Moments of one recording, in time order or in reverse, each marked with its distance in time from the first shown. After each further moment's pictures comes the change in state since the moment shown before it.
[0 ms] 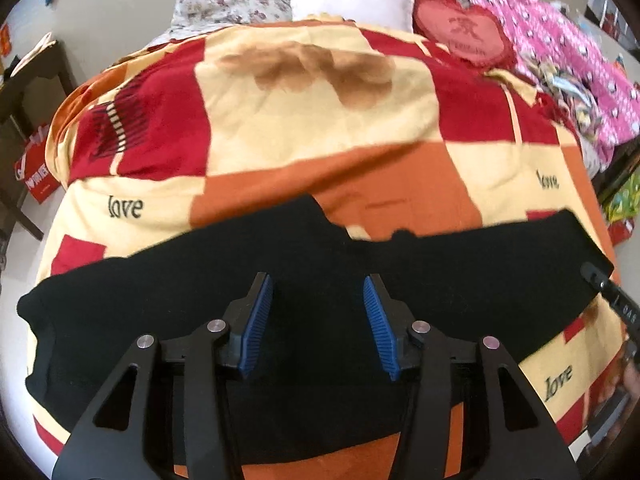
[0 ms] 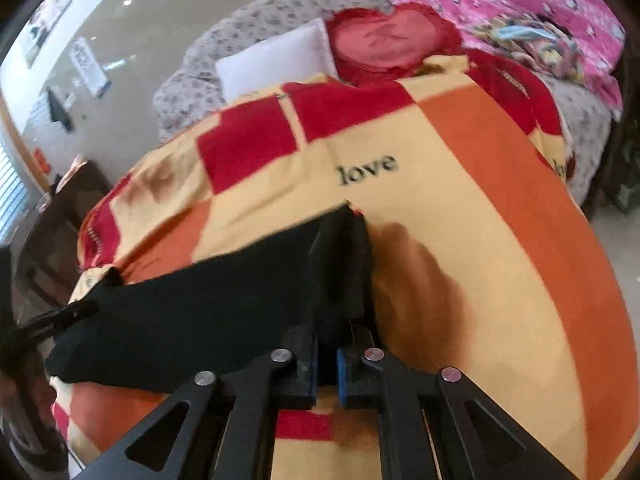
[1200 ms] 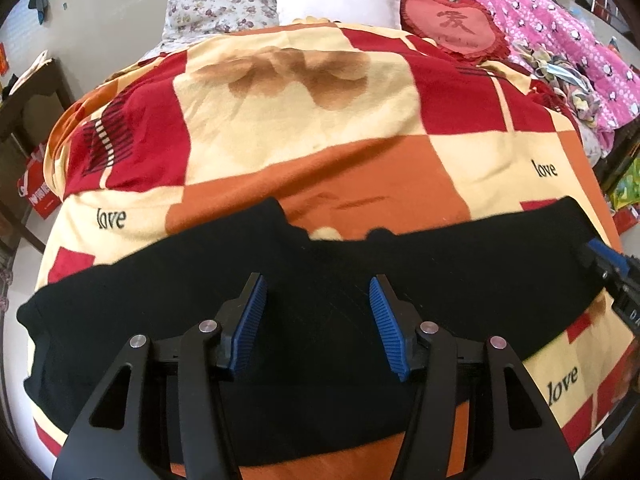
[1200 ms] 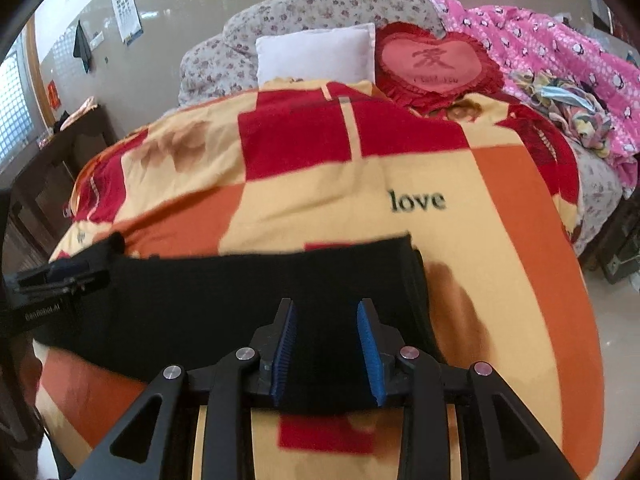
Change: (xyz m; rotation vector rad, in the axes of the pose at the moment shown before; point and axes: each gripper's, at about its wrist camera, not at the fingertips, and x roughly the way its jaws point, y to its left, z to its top) left arm 0.003 -0.025 -0.003 0.040 -0.022 0.016; right arm 0.004 0.056 0.007 -0.223 0.028 -0.067
